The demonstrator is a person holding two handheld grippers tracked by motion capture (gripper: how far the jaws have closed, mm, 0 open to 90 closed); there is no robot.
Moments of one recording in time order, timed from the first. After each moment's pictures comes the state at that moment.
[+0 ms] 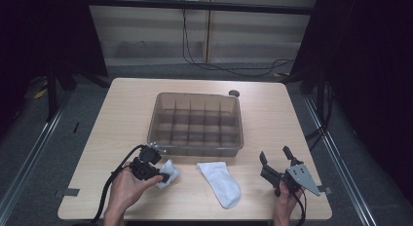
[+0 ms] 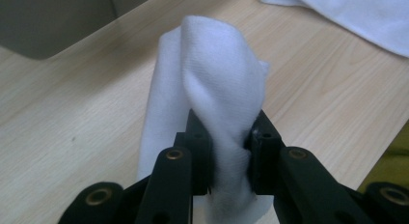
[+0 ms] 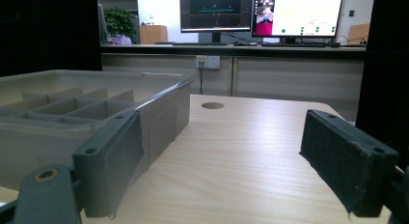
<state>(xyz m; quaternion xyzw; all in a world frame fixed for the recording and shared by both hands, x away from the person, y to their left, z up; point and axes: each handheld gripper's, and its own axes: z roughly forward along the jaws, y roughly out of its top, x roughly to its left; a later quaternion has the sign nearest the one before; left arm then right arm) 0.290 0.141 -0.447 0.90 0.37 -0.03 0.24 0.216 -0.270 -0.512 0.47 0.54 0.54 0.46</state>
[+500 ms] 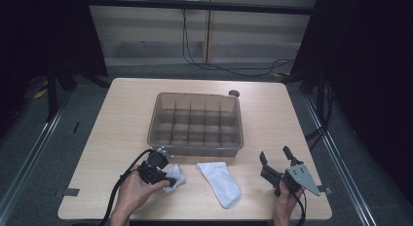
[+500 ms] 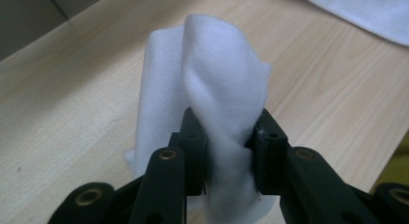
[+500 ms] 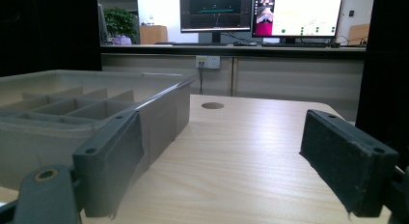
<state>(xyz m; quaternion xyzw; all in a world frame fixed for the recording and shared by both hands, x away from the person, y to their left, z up) 0.286 0.130 -0.466 0.90 0.36 -0.03 0.24 0.216 -0.270 -0.512 0.47 0.54 0.54 0.46</state>
